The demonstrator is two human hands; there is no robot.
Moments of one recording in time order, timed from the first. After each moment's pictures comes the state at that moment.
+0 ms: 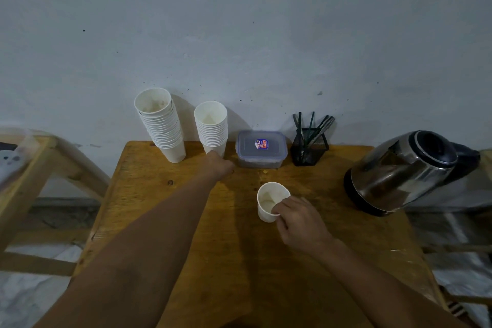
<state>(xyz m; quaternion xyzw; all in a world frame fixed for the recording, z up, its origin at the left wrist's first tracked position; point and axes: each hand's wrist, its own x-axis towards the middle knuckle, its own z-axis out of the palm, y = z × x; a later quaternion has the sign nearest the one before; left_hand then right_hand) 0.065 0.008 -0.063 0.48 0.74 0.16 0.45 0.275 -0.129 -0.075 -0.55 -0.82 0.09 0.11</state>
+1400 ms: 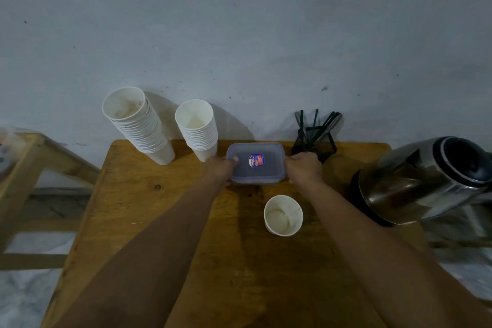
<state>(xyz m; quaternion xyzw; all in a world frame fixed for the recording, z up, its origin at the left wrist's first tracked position) 0.106 0.029 -0.080 0.28 0.72 0.29 0.57 0.296 0.023 -0.090 -0.80 -0.41 0.36 0.23</state>
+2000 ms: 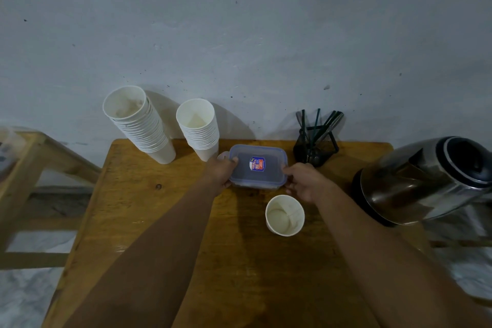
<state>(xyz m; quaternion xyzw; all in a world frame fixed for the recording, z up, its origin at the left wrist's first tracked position) 0.104 0.028 -0.079 0.24 0.69 0.29 0.62 0.303 0.019 -0.107 -0.71 -0.19 0.63 0.24</state>
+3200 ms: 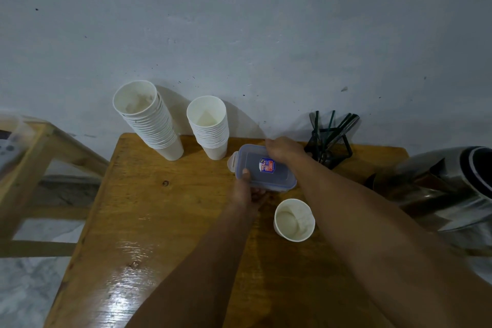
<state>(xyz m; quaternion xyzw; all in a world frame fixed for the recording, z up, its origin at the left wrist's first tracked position) 0.143 -0.013 -0.108 -0.02 0.59 0.42 0.69 0.247 0.095 -0.097 -0.75 -0.54 0.38 -0.05</state>
